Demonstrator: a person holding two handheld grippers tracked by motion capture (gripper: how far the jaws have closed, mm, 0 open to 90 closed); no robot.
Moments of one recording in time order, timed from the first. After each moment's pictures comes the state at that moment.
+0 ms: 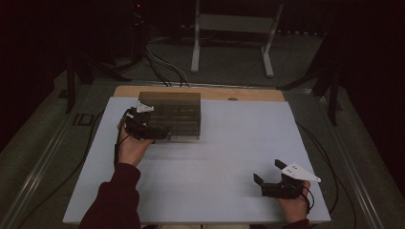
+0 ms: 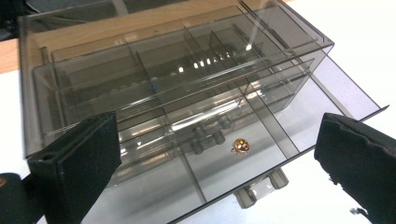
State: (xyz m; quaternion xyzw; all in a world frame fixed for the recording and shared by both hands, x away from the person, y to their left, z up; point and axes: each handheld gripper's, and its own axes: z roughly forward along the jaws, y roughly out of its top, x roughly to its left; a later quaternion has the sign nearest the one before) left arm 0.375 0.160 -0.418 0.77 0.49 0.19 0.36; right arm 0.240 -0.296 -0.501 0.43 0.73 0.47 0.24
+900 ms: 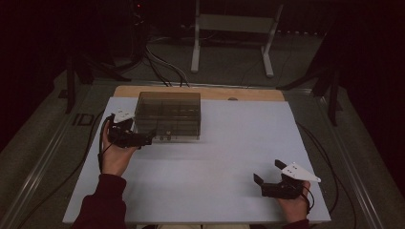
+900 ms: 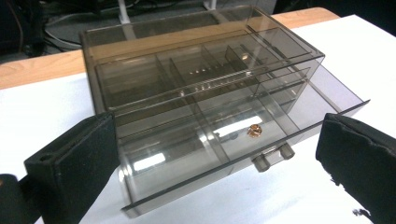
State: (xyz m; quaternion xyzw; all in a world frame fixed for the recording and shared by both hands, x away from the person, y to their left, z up) left arm 0.341 0.198 -0.413 0.74 0.48 0.22 0.41; right arm 0.240 -0.296 -0.501 0.43 0.73 0.47 0.23
